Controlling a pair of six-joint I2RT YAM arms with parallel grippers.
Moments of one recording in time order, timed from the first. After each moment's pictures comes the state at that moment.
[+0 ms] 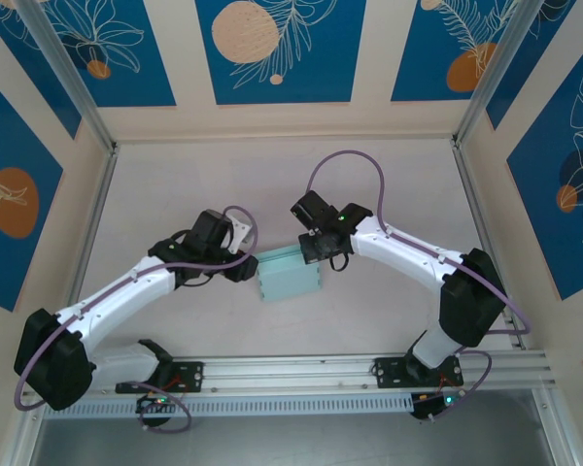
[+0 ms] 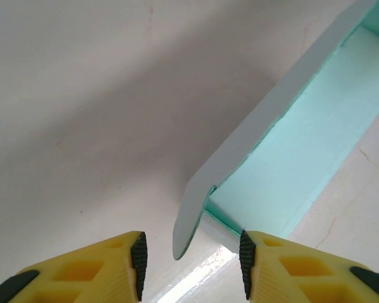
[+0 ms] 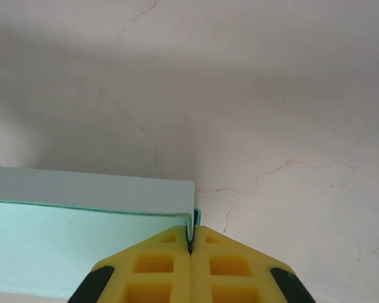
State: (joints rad) left arm -0.63 1.20 0.85 -0.59 0.16 -0.18; right arm 0.79 1.57 1.24 -0.88 0.16 0.45
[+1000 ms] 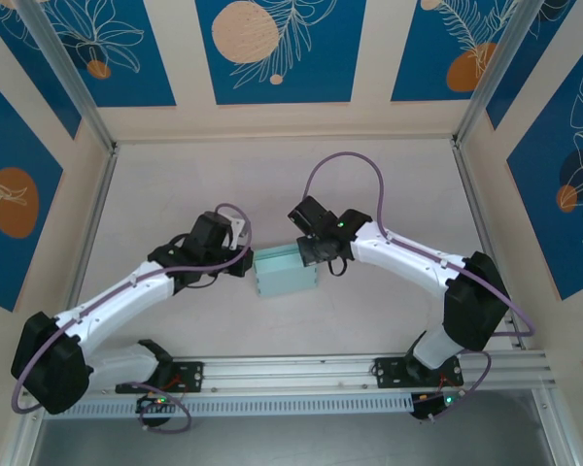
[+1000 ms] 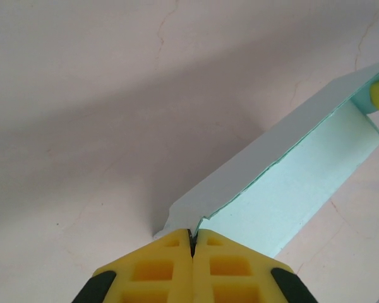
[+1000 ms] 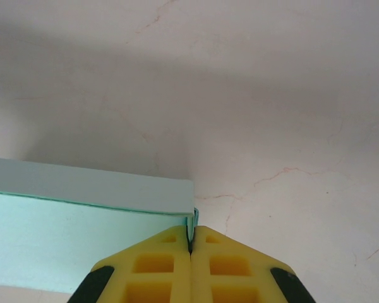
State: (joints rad) left arm -0.64 1.16 0.79 -0.45 0.14 -0.41; right arm 0.83 1.55 1.21 -0.84 0.22 0.46
